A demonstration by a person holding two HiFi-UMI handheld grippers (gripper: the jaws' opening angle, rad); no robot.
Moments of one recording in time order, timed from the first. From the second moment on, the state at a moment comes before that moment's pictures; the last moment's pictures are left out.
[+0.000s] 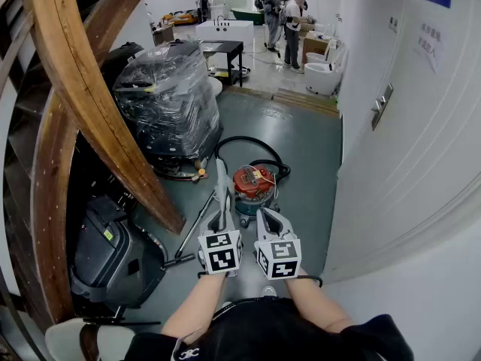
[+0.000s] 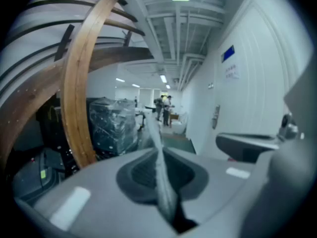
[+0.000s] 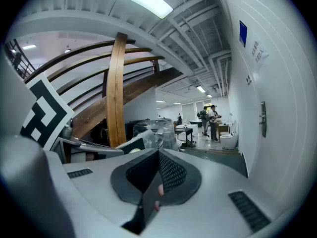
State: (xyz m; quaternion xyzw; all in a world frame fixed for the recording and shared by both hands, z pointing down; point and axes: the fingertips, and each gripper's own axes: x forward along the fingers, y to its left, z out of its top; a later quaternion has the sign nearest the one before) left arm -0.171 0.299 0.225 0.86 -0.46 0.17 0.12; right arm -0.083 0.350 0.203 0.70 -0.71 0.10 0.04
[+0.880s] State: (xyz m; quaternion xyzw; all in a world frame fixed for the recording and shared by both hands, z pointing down) left arm -0.132 0.276 0.237 0.86 -0.46 0.18 0.13; right arm -0.059 0.327 0.210 0.67 -0.73 0.11 0.04
